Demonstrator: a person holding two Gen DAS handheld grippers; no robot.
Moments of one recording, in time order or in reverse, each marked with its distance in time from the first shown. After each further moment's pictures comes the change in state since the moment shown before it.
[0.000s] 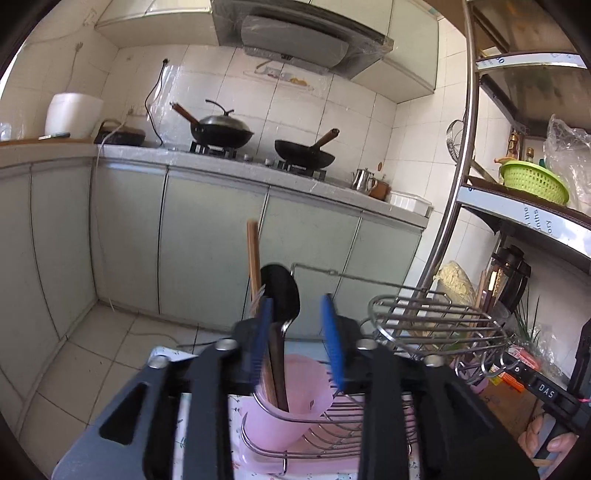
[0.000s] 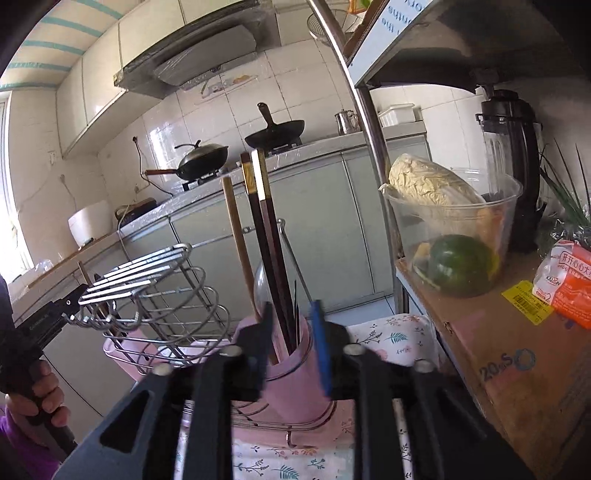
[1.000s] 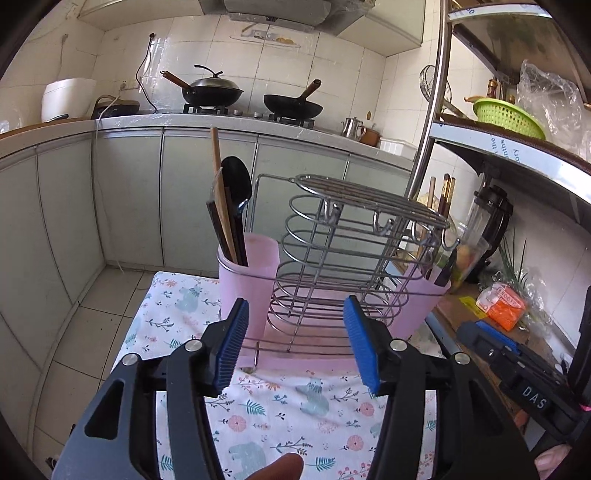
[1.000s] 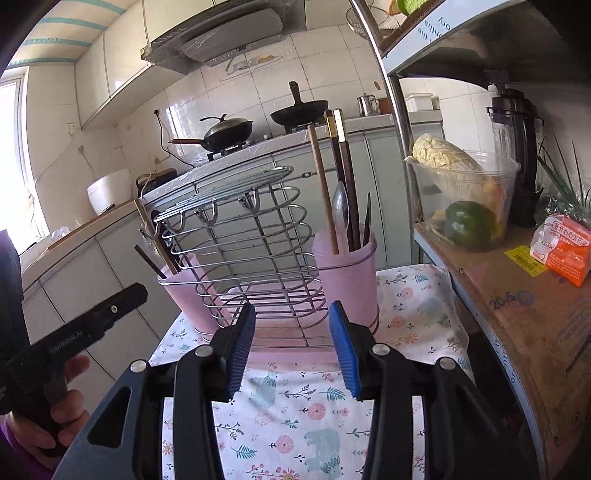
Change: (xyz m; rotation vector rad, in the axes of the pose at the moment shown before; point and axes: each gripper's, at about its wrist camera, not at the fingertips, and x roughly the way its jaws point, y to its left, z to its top) left arm -0.058 -0.045 -0.061 0.052 0.198 0.014; right arm -0.061 0.060 -0.059 -0.076 0.082 0.016
